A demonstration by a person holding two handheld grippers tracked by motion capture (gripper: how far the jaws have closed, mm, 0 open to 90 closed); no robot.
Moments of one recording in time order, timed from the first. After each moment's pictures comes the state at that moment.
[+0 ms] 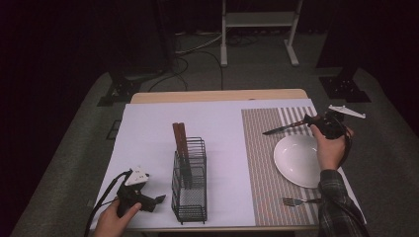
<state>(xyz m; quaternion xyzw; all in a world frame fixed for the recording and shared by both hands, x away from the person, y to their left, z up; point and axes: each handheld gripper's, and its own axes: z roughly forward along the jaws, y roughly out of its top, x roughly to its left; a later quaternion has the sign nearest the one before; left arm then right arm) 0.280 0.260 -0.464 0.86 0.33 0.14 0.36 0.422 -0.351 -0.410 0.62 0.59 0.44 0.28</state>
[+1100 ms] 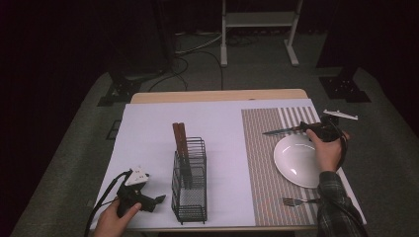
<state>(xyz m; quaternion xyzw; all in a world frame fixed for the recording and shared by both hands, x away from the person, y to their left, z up) 0.280 0.260 -0.464 0.86 0.33 0.14 0.36 0.432 -0.354 -0.437 0.64 0.60 0.40 0.25</state>
